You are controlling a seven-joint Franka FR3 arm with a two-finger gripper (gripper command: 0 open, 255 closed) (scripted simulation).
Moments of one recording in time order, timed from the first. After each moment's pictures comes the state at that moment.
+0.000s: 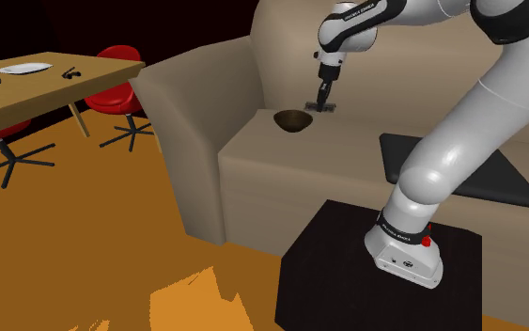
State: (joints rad) arm -0.07 -0.27 -0.46 -2.27 -0.05 2.04 -0.75
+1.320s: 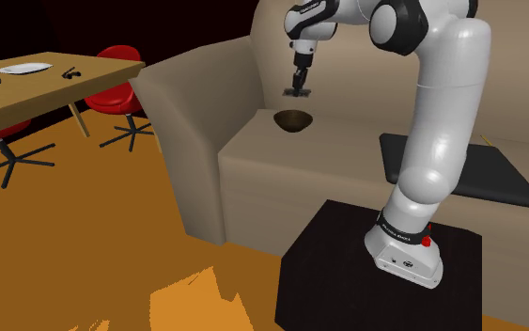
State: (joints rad) arm -0.08 0.24 -0.49 -1.69 0.20 1.90 -0.87
